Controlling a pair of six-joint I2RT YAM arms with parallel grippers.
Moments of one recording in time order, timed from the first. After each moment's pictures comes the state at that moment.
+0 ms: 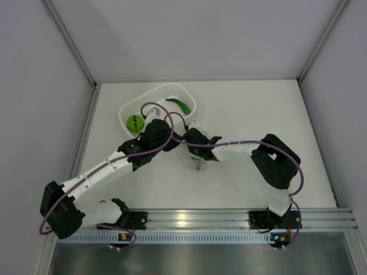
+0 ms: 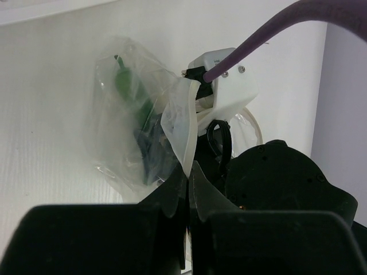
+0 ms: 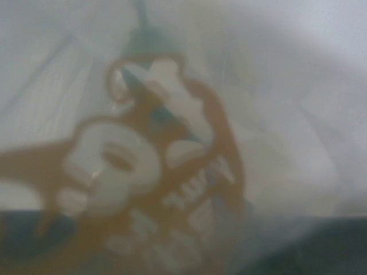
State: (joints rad) left arm -0.74 1.19 0.92 -0.32 -0.22 -1.04; right arm 0.90 1.86 1.12 -0.22 0.34 0.37
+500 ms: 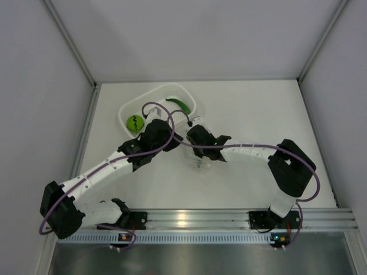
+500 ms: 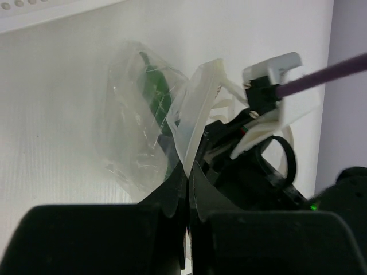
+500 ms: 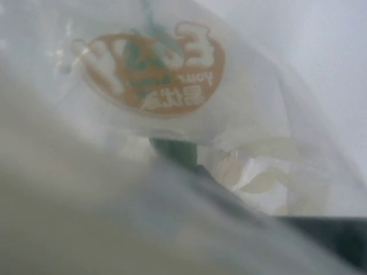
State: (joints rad) left arm -0.74 1.19 0.92 -0.31 -0.23 -1.00; right arm 0.90 1.73 1.08 -0.23 0.35 0.37
